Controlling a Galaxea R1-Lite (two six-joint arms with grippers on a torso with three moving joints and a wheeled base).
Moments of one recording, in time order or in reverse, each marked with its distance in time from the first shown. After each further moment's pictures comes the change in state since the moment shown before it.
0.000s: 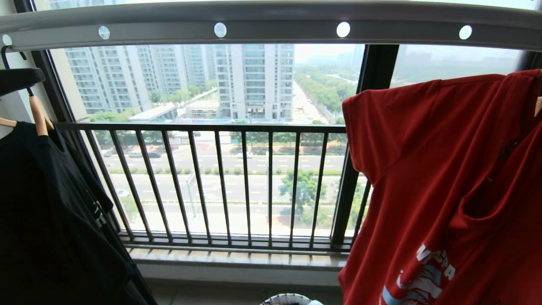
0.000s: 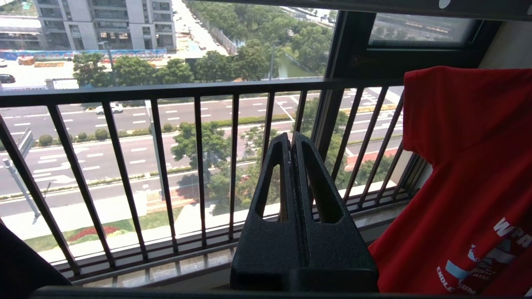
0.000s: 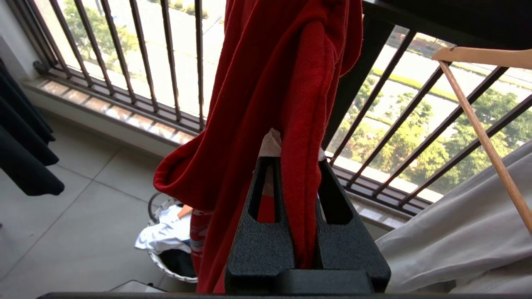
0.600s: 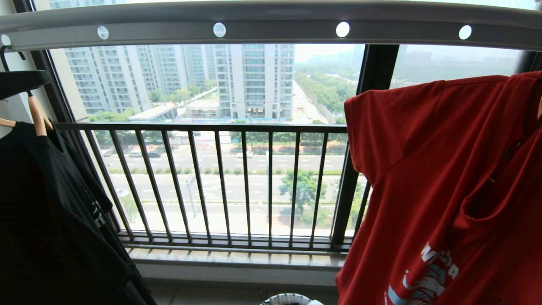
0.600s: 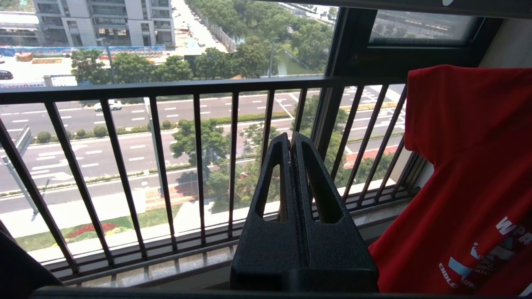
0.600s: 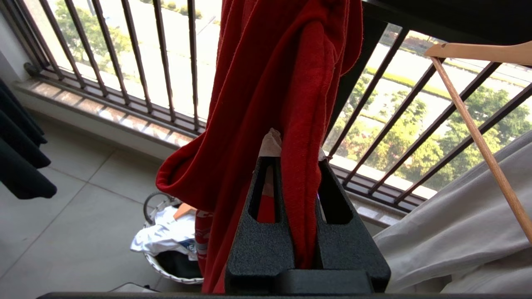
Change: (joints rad) left arm 0.000 0.012 0.000 -0.004 -0.001 -0.001; right arm 0.000 -0.003 0.012 -0.008 -0.025 0.001
